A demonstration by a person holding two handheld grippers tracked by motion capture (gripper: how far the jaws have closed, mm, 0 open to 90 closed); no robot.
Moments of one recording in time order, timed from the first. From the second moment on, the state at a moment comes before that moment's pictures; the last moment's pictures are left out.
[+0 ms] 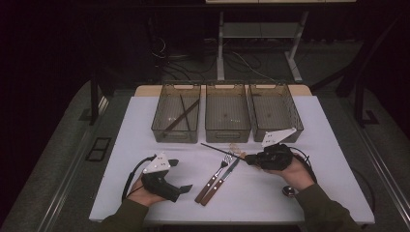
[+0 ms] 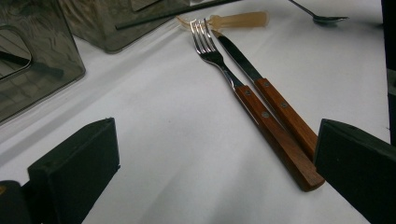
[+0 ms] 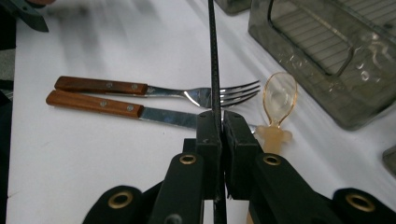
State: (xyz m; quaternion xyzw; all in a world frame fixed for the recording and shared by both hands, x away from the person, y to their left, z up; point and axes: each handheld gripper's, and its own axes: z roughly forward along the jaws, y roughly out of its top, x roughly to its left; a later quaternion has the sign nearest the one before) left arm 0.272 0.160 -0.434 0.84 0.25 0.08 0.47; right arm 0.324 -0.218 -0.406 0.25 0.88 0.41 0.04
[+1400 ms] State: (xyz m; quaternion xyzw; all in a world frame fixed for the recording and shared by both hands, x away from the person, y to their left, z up) left arm 0.271 0.160 -0.435 0.83 0.25 0.08 0.48; right arm 0.383 -0.159 -0.348 0.30 0.85 0.42 0.11
